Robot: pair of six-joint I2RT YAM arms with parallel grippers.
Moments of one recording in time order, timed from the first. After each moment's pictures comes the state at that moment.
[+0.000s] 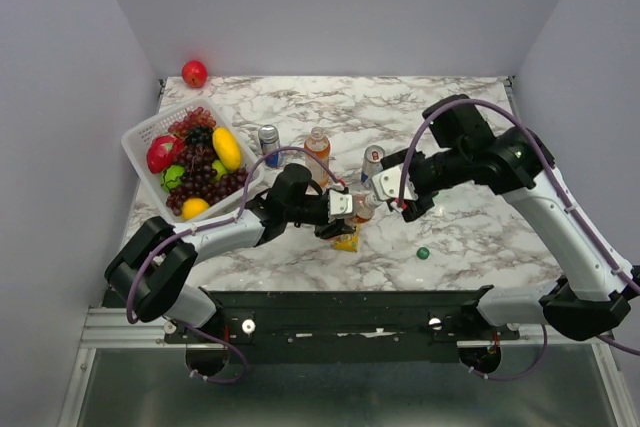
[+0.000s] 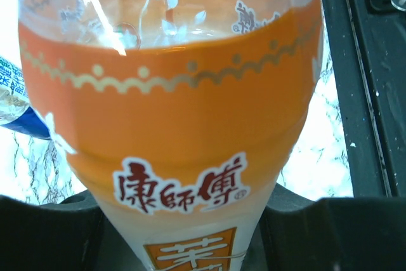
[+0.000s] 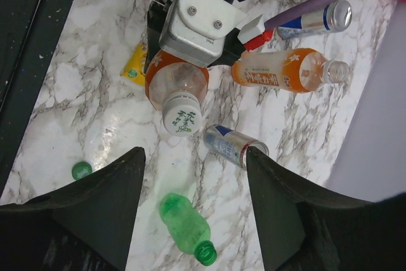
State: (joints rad) left arm -0.74 1.44 0.69 0.29 0.73 0.44; right arm 0.69 1.30 1.69 -1.32 -0.52 -1.30
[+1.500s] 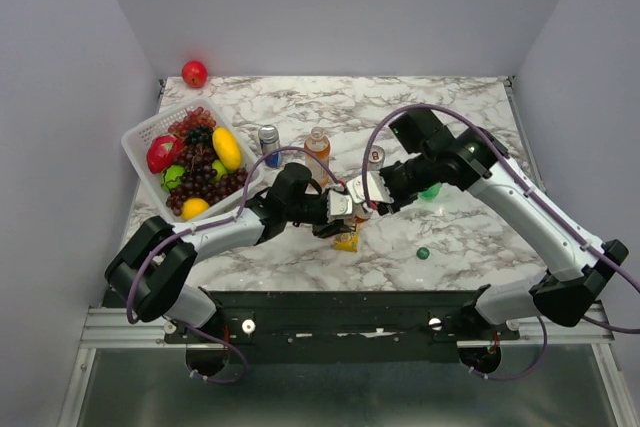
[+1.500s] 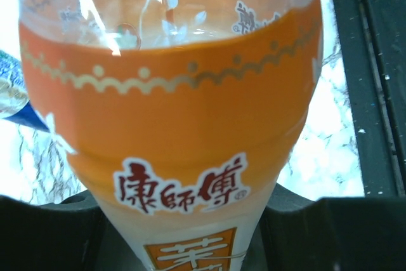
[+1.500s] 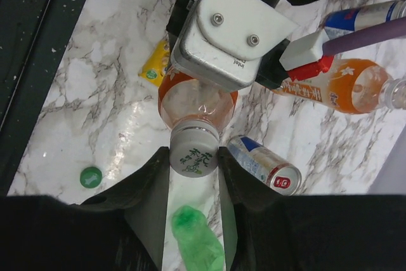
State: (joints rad) left arm -0.74 1.44 0.71 0.23 0.72 0.50; right arm 0.74 1.37 1.57 -1.25 -0.49 -1.31
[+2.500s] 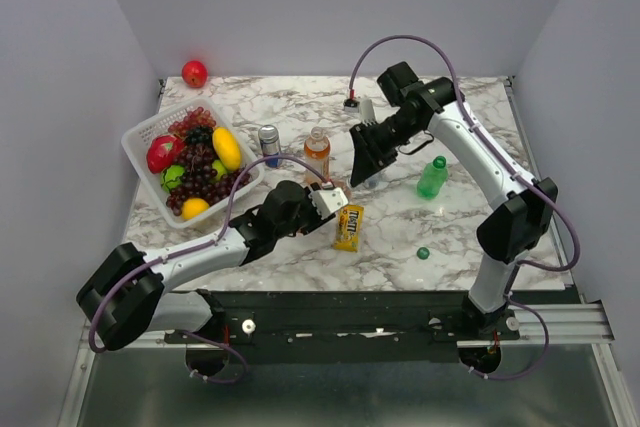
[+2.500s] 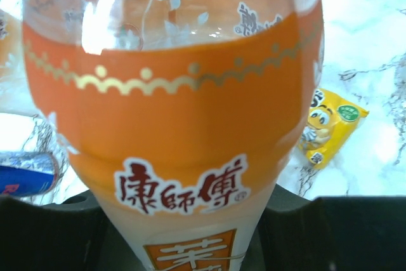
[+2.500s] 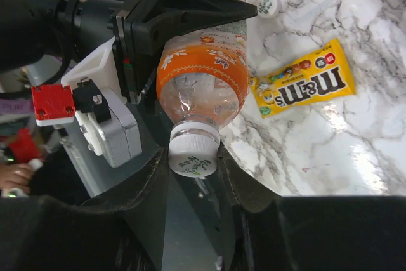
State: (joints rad) left arm -0.83 1.24 0.58 0.19 0.04 0.37; right arm 0.53 1.82 1.90 -1.31 -0.72 -0.13
